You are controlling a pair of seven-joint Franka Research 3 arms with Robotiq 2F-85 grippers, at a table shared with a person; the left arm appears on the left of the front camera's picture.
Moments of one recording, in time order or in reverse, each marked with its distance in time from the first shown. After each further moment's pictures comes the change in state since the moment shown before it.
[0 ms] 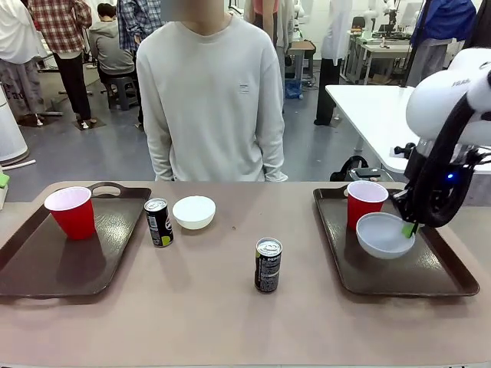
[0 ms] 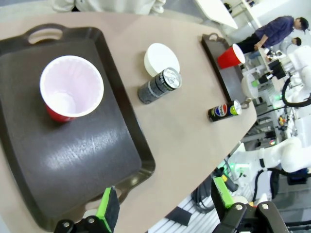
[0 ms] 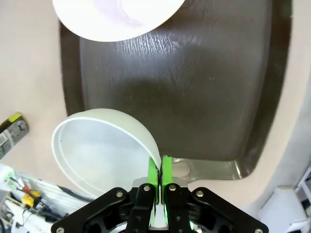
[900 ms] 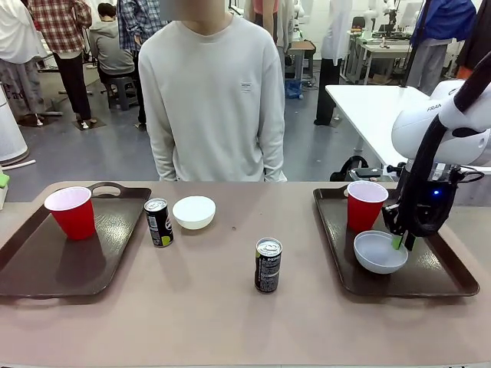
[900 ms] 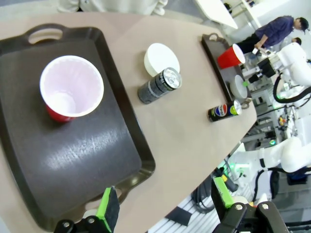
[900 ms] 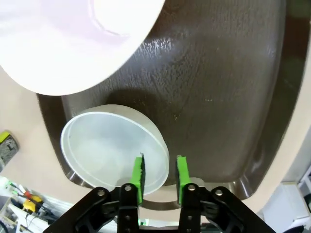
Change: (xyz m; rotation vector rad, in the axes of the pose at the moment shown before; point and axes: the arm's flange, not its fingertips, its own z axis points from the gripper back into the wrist) left arm 0.000 0.000 0.000 0.000 0.000 0.000; right arm 0.026 -0.012 -0.034 0.006 0.037 -0.027
